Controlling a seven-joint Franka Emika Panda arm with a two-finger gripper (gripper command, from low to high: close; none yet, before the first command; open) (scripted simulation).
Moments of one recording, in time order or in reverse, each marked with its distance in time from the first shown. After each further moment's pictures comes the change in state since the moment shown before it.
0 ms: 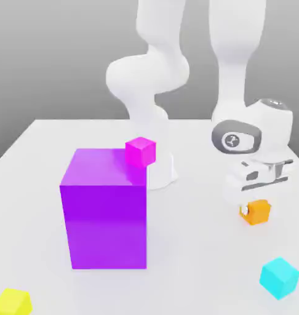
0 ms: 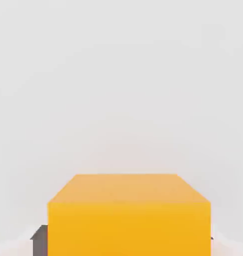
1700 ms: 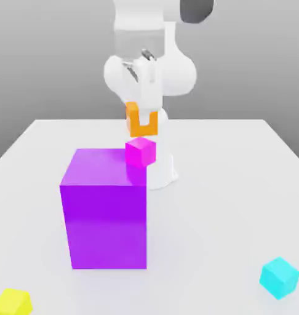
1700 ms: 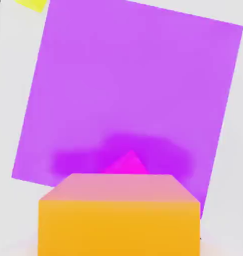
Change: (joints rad) arm -0.819 -1.092 -0.049 -0.043 0.675 -1.036 0.197
